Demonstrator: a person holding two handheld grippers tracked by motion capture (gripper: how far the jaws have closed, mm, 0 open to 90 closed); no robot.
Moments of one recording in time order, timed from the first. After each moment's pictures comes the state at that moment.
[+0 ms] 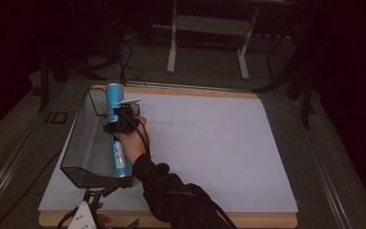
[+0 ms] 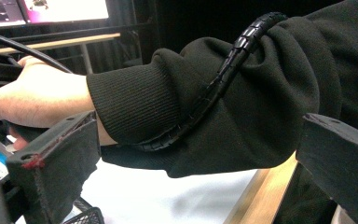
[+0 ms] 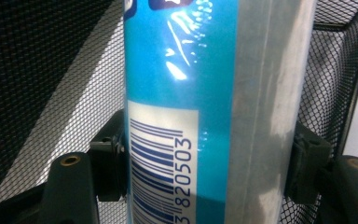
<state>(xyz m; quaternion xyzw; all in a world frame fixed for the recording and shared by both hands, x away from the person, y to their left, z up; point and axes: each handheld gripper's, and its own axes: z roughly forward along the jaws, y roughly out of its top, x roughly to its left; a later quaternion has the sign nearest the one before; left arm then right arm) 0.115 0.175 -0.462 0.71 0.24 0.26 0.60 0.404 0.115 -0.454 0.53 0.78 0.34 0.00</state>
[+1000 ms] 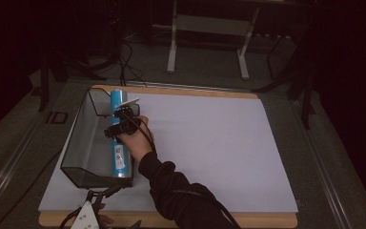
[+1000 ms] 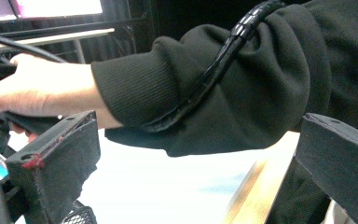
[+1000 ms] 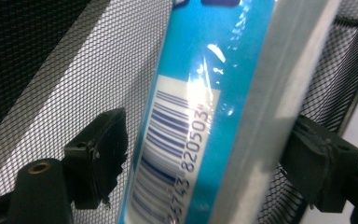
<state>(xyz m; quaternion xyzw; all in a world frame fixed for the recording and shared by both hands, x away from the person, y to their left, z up) 0.116 0.172 -0.464 0.72 0.24 0.25 0.60 0.410 0.109 -0.461 0.47 0.82 0.31 0.00</state>
